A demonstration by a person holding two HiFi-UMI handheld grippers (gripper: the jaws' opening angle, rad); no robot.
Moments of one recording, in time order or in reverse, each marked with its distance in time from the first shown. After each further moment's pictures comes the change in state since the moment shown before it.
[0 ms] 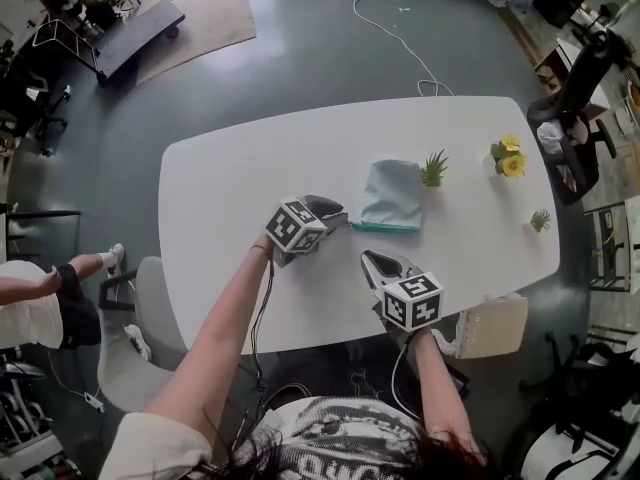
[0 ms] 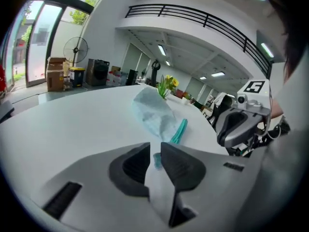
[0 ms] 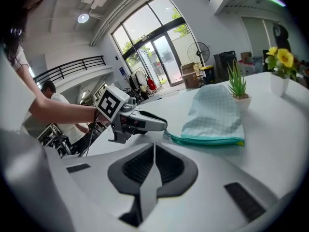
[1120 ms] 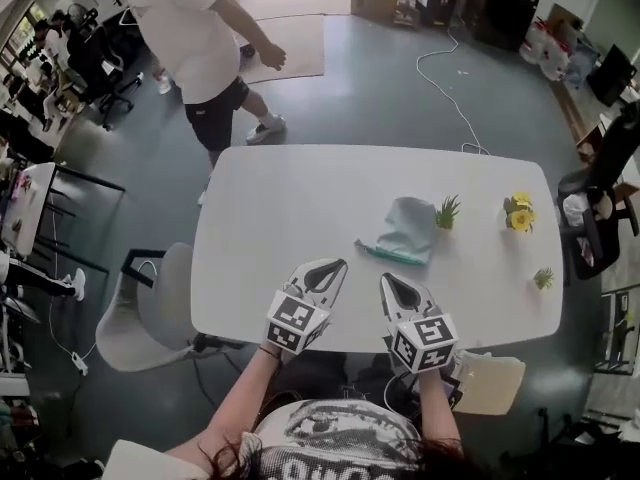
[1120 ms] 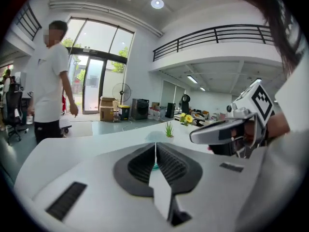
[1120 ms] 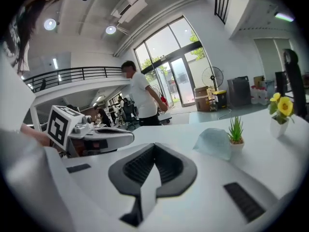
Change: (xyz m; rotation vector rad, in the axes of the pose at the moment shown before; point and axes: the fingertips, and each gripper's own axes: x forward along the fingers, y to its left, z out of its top) left arm -0.132 -0.126 0.045 -0.074 -0.405 0.583; right arm -0.087 0.036 0.058 -0.196 -0.220 0.084
